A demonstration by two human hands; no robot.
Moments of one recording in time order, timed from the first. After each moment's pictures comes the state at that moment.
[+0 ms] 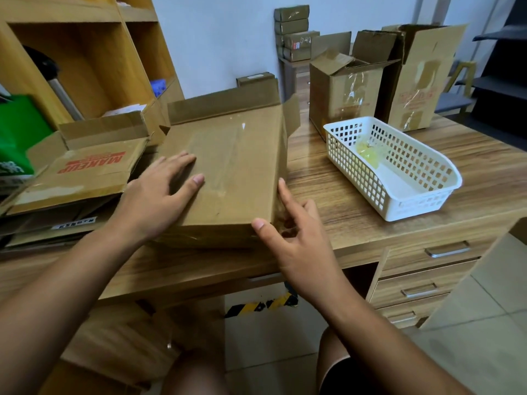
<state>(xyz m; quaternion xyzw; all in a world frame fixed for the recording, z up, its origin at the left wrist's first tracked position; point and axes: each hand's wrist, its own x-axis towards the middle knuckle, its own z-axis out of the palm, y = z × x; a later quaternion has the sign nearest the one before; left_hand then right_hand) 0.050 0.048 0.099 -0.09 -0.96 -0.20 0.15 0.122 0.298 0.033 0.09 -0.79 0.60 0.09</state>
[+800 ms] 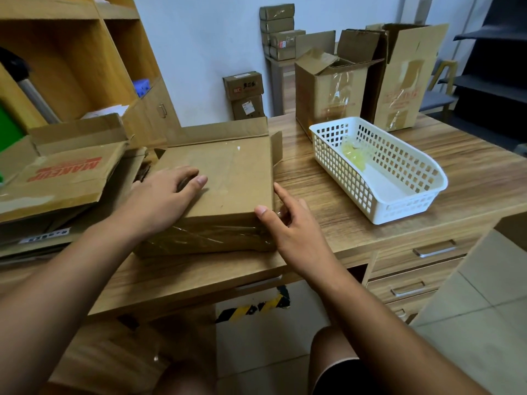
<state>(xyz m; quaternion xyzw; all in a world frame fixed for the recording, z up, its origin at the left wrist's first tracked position) 0.024 0.083 0.100 -0.06 -0.99 -0.14 0.06 0.080 0.318 0.027 0.05 -0.80 0.59 0.06</state>
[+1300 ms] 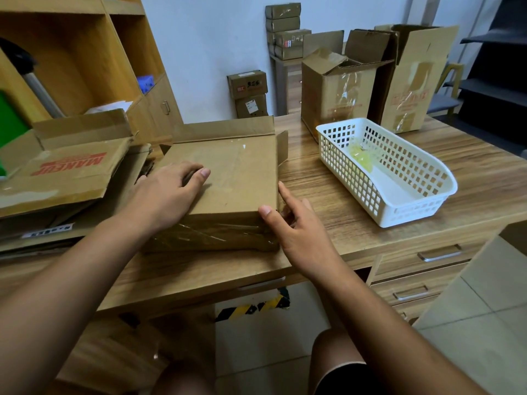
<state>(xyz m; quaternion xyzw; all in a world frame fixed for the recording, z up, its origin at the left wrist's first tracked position) 0.022 0.085 0.099 -0.04 -0.98 -0.14 0.09 0.075 0.317 0.023 0.06 -0.81 0.58 0.05</state>
